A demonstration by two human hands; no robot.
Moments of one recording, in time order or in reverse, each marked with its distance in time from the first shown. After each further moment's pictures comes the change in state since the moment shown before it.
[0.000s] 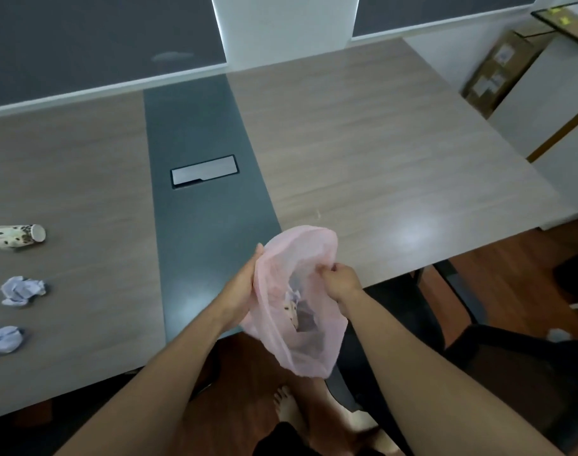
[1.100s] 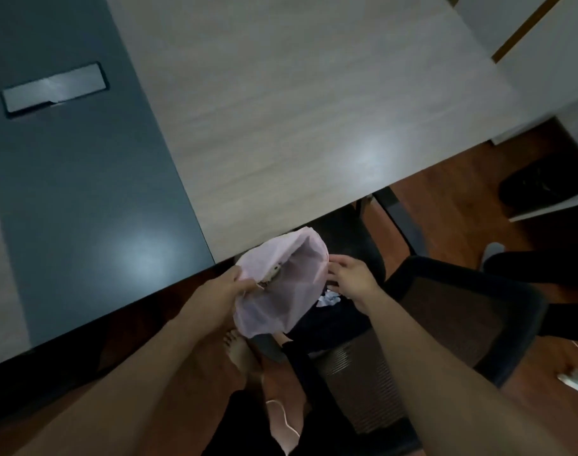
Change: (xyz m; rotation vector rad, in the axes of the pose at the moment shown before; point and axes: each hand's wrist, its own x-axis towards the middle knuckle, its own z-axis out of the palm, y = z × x) left_hand 0.085 -0.162 0.114 1.373 -0.201 0.082; right_hand 0.095 0.204 -0.176 0.107 -0.015 0.149
